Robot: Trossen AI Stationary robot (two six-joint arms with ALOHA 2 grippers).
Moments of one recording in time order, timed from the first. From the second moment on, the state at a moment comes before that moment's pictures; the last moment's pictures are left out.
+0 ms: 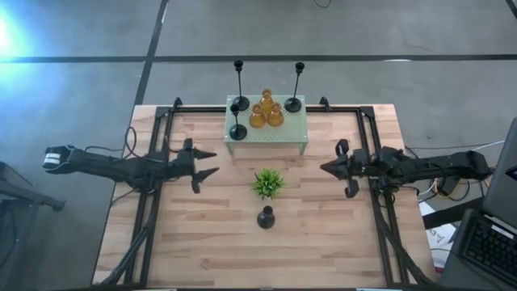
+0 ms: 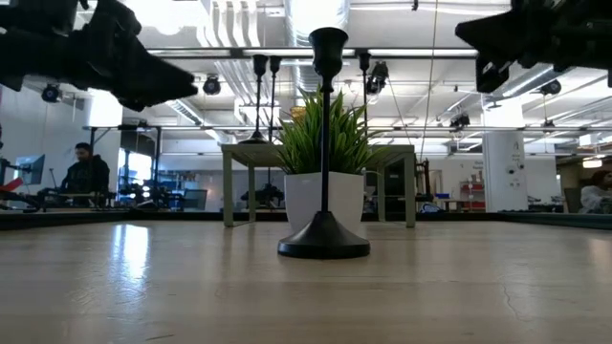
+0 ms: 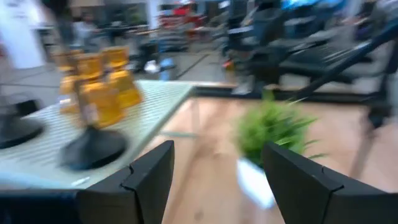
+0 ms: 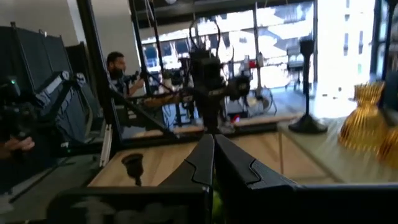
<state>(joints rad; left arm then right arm) -0.05 0.58 0.17 0.40 -0.29 0.00 0.01 0.48 0.16 0.46 -0.02 0.17</state>
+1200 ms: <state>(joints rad) -0.05 0.58 0.11 0.27 -0.33 0.16 0.49 1.50 0.58 0.46 0.37 0.29</state>
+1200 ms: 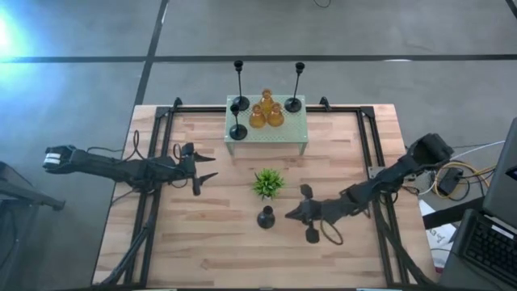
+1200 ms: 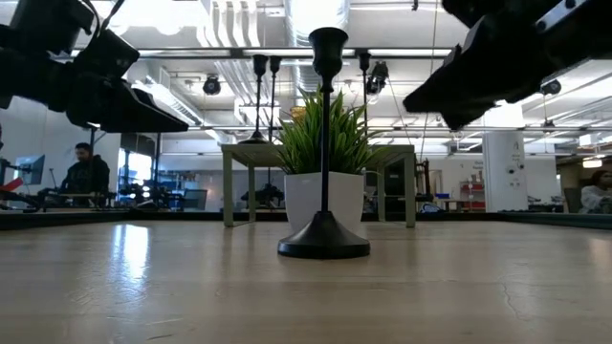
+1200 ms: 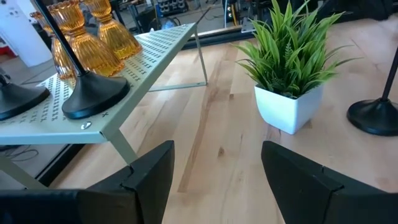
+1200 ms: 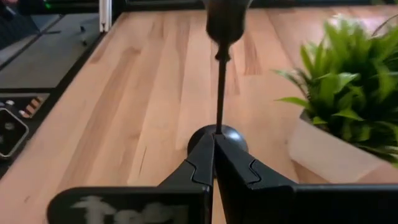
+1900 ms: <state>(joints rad) -0.05 0.59 0.11 0.27 -0.33 0.15 0.47 1.63 0.71 0.46 0.42 0.29</state>
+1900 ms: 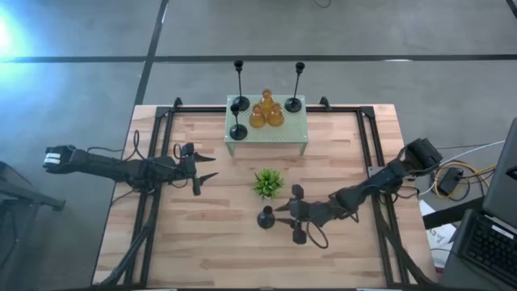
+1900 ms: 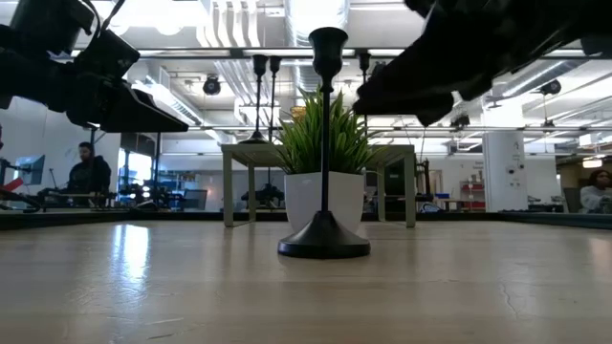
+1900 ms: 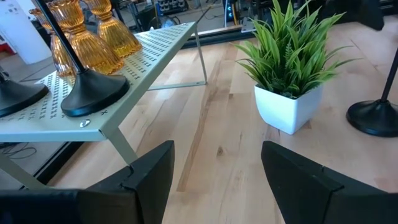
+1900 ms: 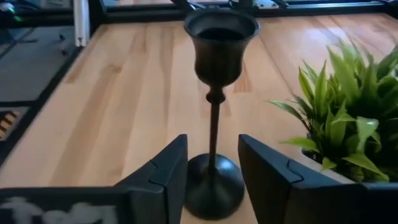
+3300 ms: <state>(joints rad) -0.05 0.62 0.11 0.24 -0.33 0.15 0.46 1.61 0.89 0.18 0.37 0.39</state>
